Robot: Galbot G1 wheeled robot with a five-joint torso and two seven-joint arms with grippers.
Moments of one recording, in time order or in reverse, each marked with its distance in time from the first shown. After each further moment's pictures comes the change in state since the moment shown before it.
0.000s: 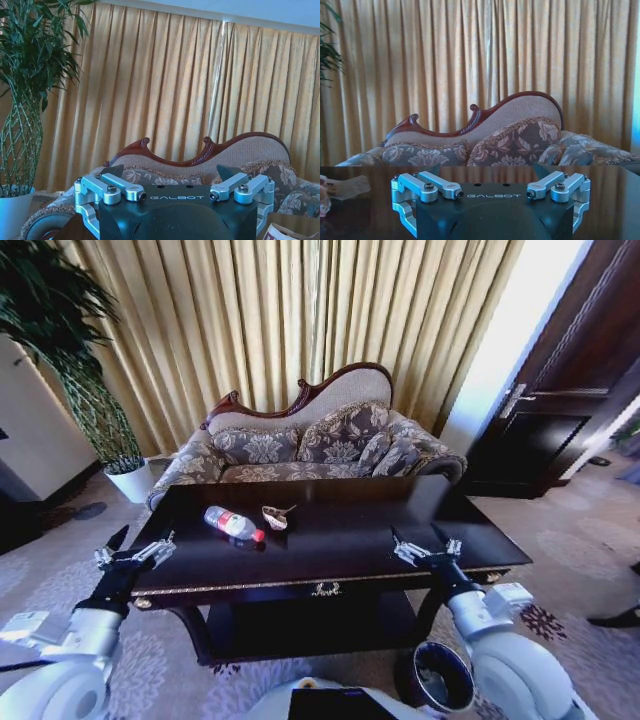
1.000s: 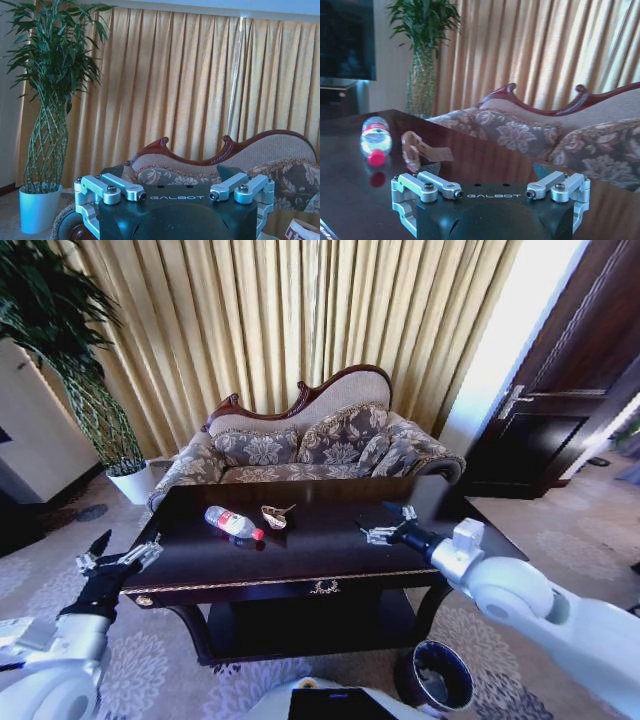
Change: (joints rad) left arm 0.009 -0.053 -0.039 0.000 0.038 0.017 -0.014; right arm 0.590 -0.651 -0.382 -0.174 0.448 -0.028 -0.123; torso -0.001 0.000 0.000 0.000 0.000
